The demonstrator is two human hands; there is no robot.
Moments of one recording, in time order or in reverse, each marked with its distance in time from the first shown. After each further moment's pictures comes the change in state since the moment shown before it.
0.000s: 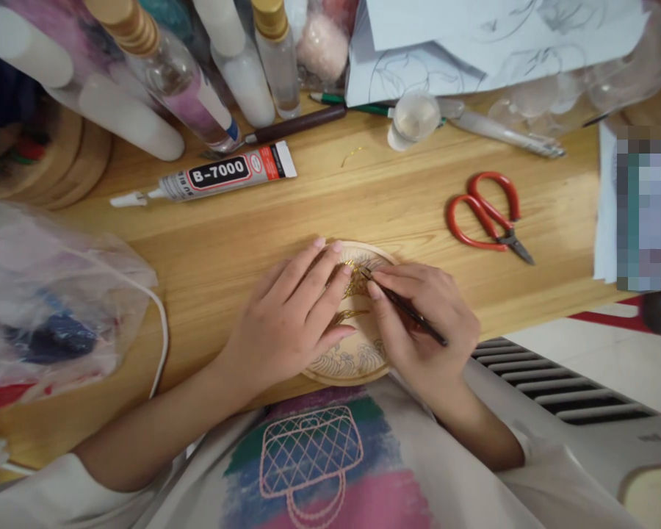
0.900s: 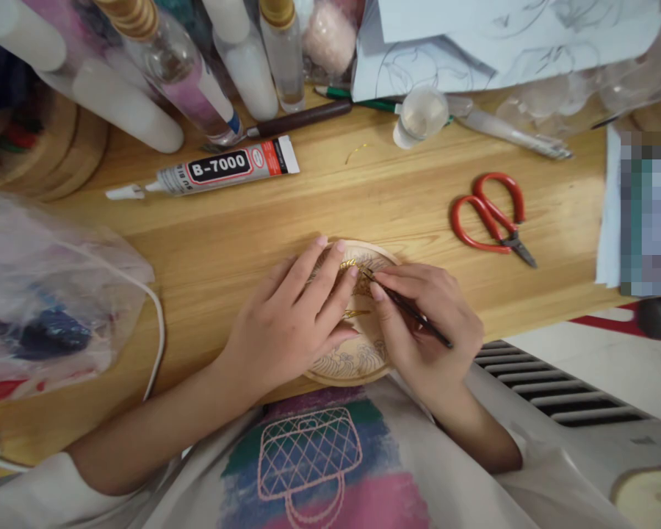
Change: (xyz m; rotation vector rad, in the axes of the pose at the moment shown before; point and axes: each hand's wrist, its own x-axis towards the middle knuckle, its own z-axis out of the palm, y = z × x) left_hand 0.002 0.006 -0.002 0.067 -0.049 0.000; right_hand 0.001 -0.001 -0.001 0.042 -0.024 0.037
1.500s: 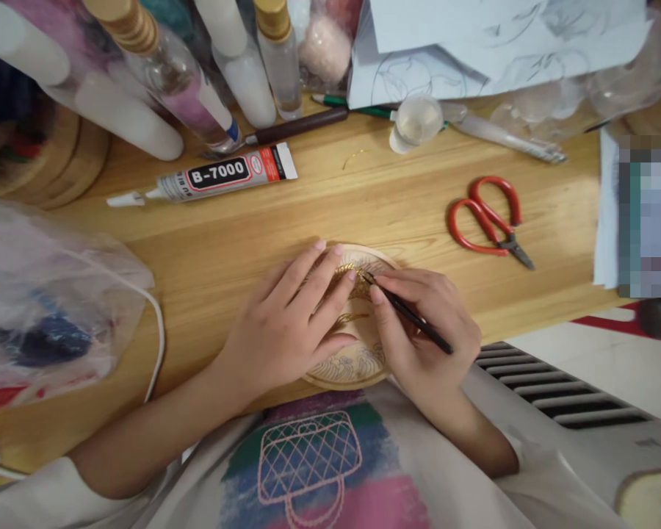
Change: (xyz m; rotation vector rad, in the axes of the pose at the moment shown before) left_hand -0.002 -0.004 0.003 -0.059 0.026 0.001; right_hand -0.002 -0.004 0.003 -0.017 0.049 0.034
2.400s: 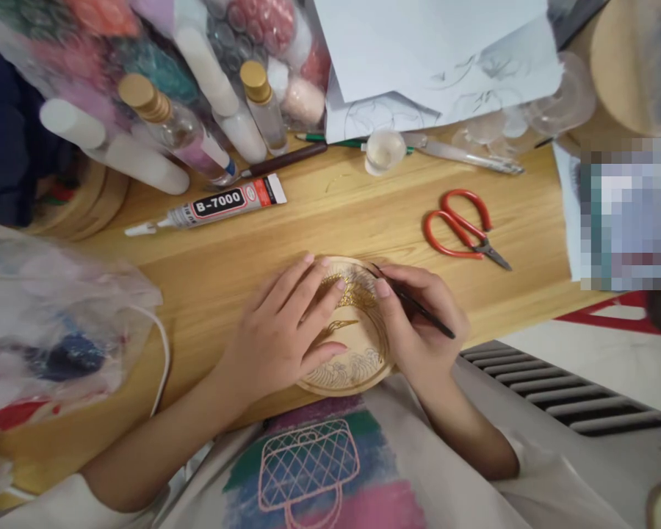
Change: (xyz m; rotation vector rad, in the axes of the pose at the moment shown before) left_hand -0.002 -0.004 -0.002 -0.041 -0.026 0.018; right_hand -0.004 0.014 0.009 0.295 0.171 0.231
